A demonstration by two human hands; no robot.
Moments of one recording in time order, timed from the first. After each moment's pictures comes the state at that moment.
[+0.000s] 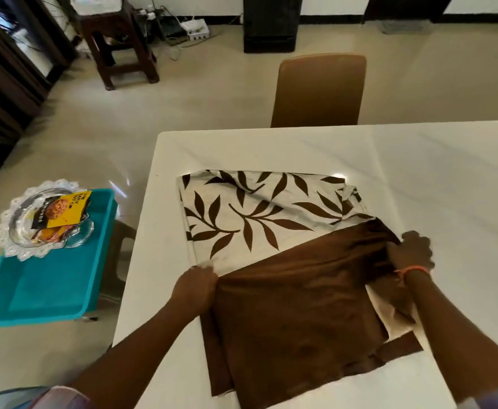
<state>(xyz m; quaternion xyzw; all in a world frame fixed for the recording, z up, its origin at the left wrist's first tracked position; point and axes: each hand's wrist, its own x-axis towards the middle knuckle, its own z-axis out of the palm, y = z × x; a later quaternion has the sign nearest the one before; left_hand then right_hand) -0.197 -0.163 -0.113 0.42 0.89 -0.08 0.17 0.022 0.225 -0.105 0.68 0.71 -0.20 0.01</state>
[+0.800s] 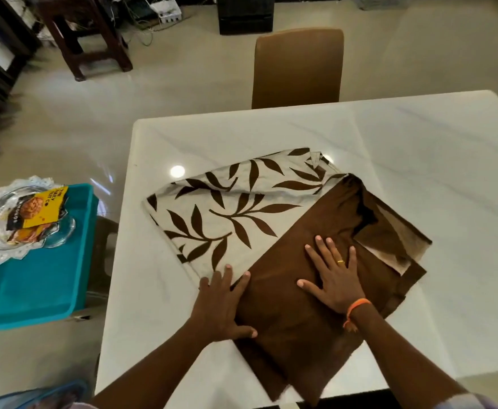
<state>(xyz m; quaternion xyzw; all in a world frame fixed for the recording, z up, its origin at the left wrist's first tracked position) -0.118 -0.159 -0.139 0.50 0.82 -0.10 0.25 0.054 0.093 -0.160 0.28 0.95 -0.07 0.16</state>
